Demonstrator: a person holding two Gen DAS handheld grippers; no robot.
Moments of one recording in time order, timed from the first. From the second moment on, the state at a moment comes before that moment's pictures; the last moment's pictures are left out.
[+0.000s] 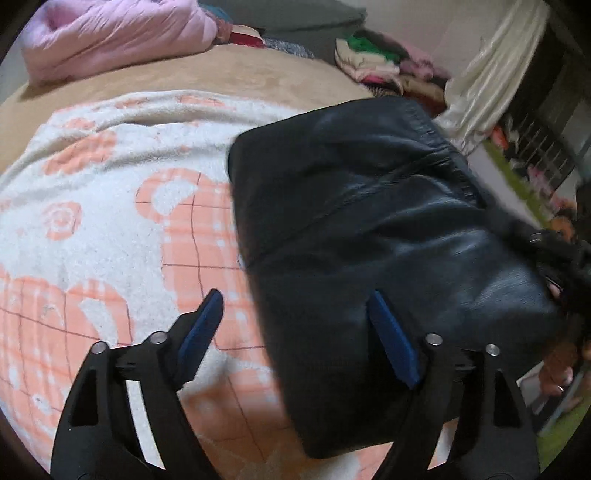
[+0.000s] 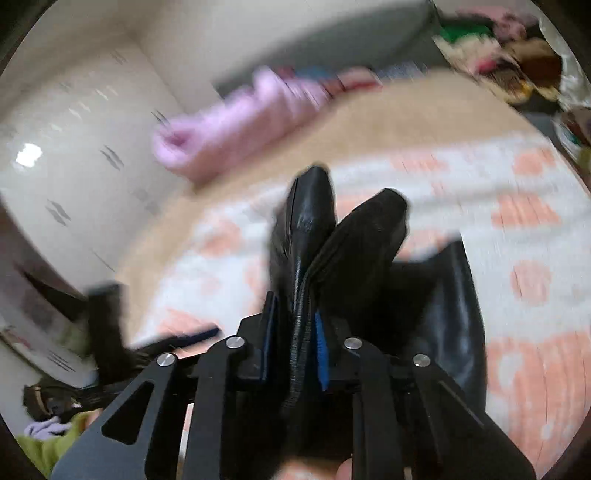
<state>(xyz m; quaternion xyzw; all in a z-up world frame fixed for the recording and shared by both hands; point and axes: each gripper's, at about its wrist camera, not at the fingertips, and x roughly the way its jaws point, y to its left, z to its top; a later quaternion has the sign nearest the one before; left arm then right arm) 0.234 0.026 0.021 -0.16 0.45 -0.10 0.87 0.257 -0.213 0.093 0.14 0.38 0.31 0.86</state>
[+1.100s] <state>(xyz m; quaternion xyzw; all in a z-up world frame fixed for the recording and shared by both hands) 0.252 -0.003 -0.016 -0.19 0.49 -0.14 0.84 0.302 -0.288 0.047 0.13 0.45 0.29 0.83</state>
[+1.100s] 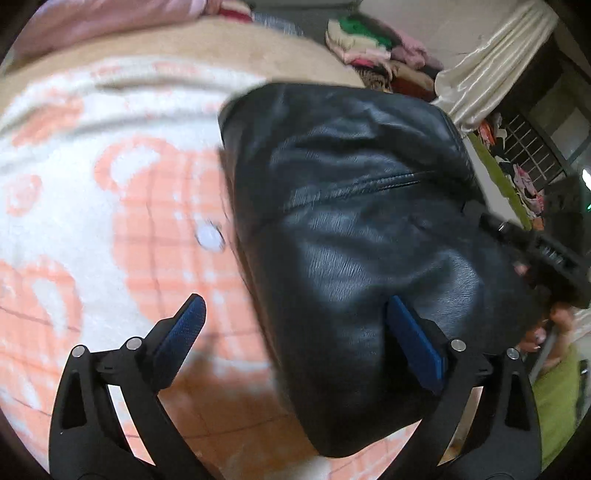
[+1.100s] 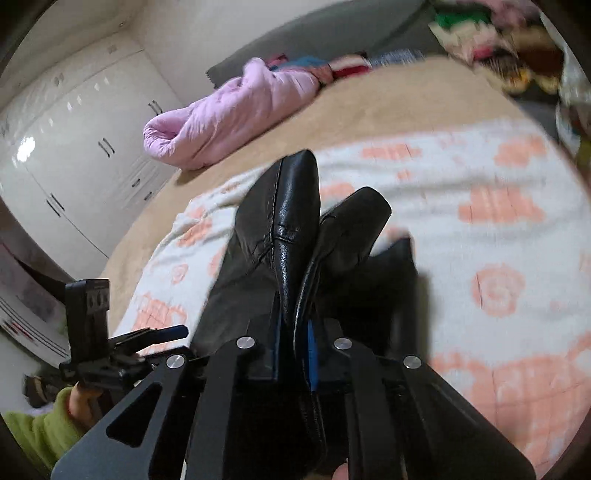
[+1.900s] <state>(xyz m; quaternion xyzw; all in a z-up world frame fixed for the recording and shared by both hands) 0.264 -0.065 -0.029 -0.12 0.52 -0.16 0.83 0.236 -0.339 -0.043 0.24 0.50 0.25 0.80</state>
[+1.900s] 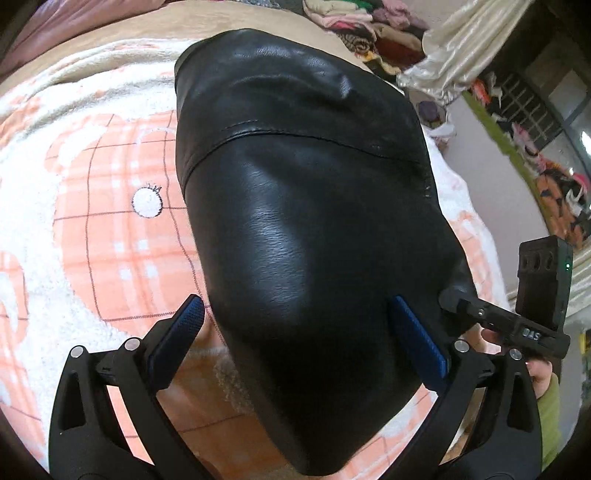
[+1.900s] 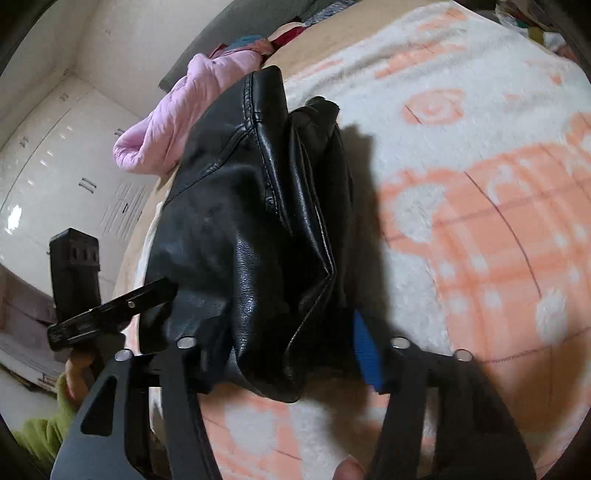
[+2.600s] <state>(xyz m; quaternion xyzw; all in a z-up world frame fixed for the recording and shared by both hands) 0.266 -0.067 -0.025 -0.07 0.51 -0.14 0.84 0.286 -0.305 0.039 0.17 0.42 0.14 0.88</state>
